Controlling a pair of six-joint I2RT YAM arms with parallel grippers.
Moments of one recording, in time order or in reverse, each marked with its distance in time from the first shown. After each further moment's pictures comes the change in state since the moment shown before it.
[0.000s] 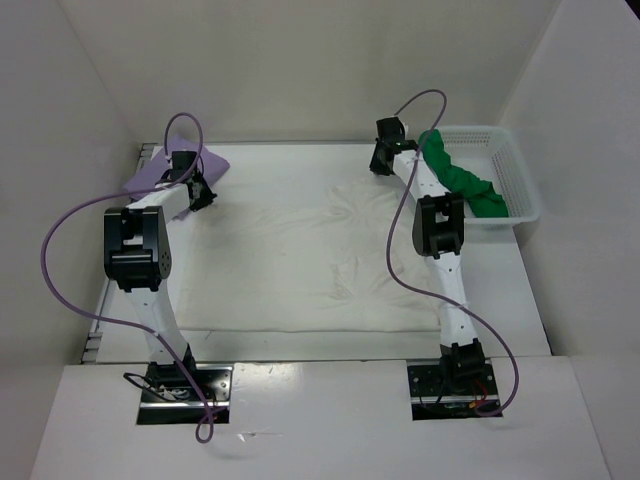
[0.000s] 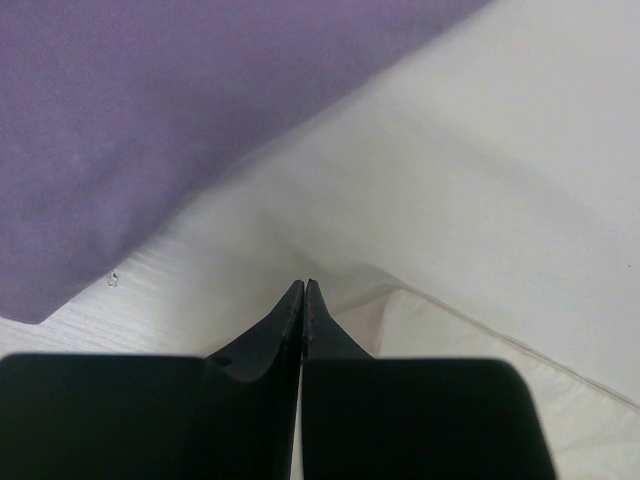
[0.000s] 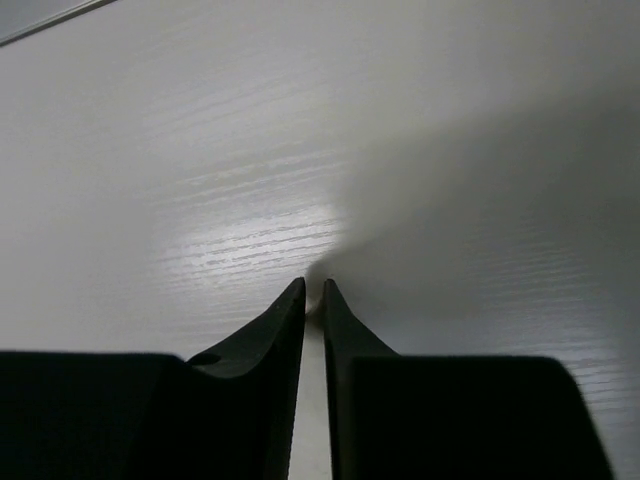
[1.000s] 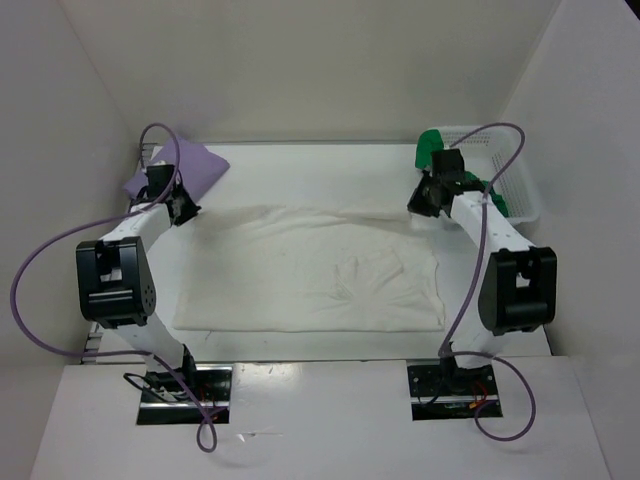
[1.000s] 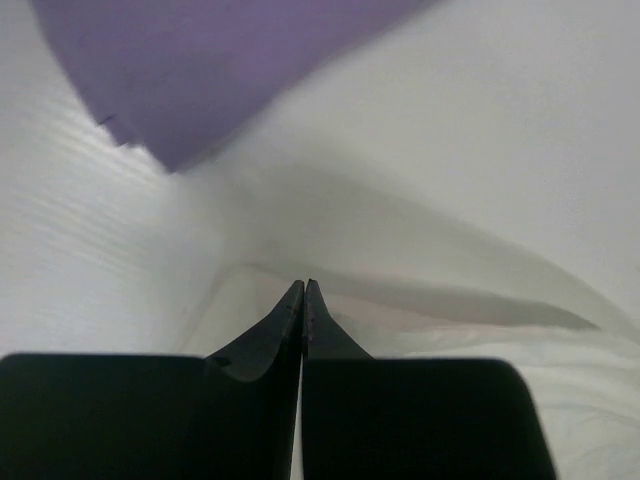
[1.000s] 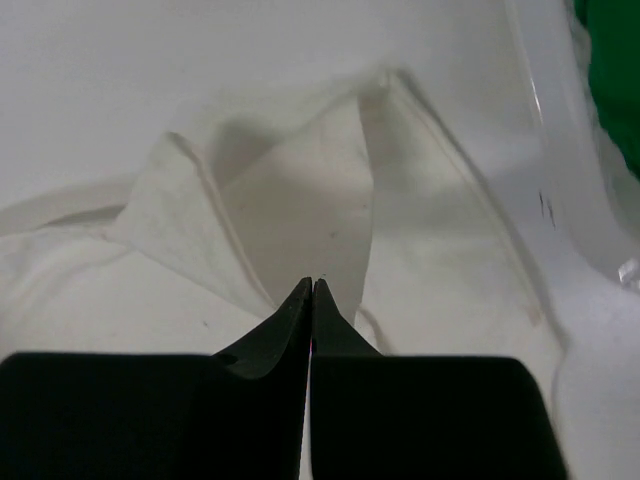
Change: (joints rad) left arm 0.058 -0.291 -0.247 0.008 0.056 0.000; right arm -0.110 -1.005 -1.134 0.124 -0.164 0.090
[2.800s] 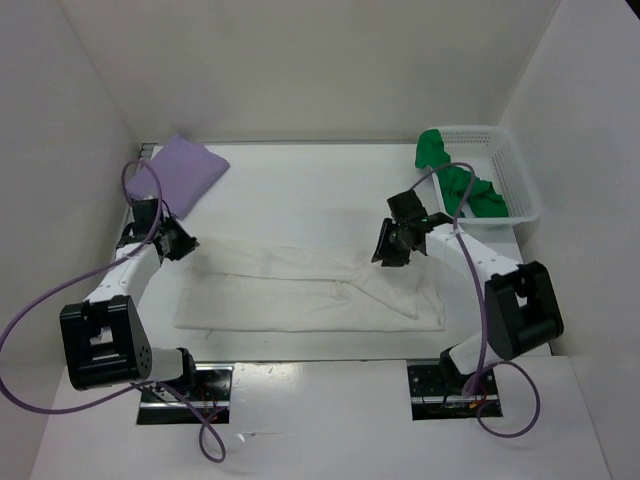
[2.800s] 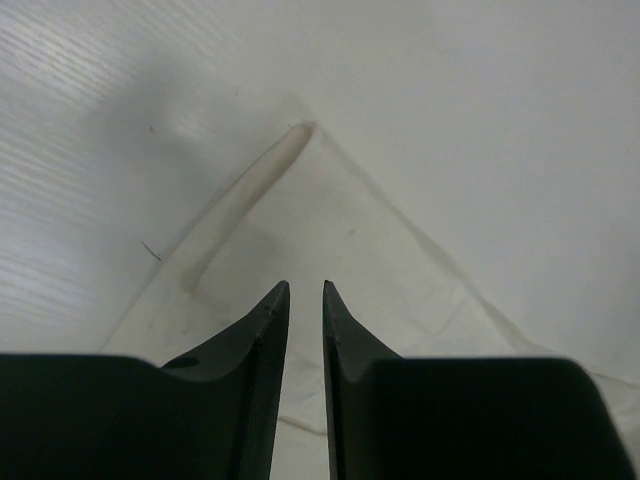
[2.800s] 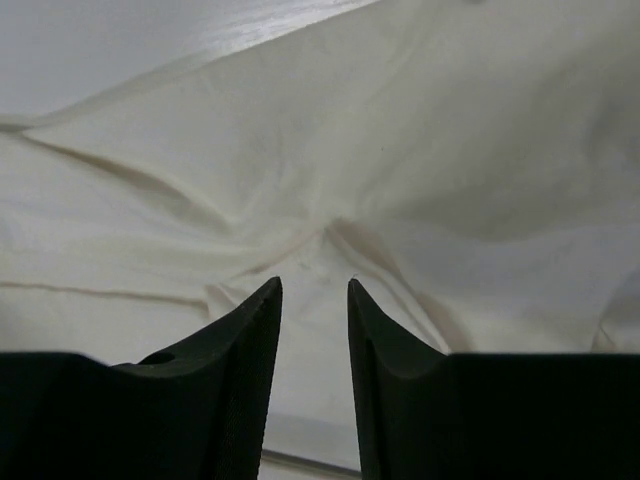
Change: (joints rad) left arm 0.079 -0.389 -0.340 -0.108 0.132 -0.107; right arm 0.271 -0.214 -0.340 -0.104 -0.055 0.138
